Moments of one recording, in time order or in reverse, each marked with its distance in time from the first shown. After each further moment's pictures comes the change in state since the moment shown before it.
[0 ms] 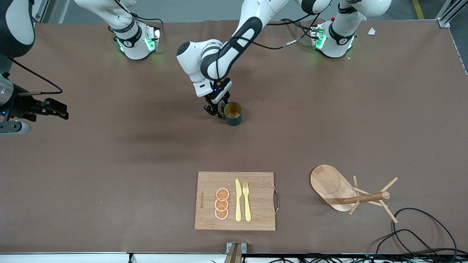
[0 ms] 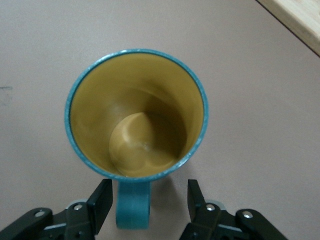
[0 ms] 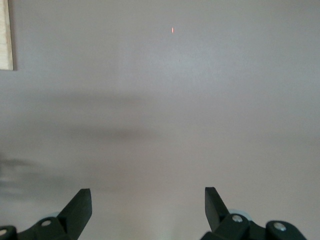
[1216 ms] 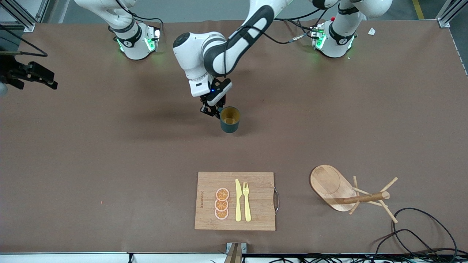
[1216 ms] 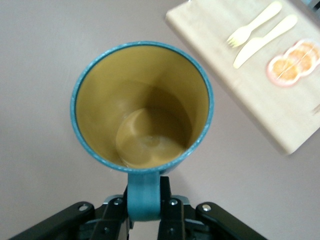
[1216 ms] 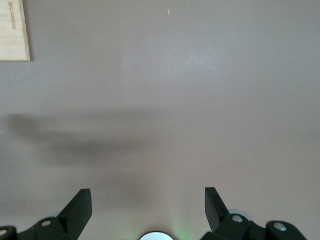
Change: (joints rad) left arm 0.102 -0.152 0.016 0.051 -0.049 -0.003 0.227; right arm -0.002 -0.223 -0.005 -0.126 0.023 -0.079 0.064
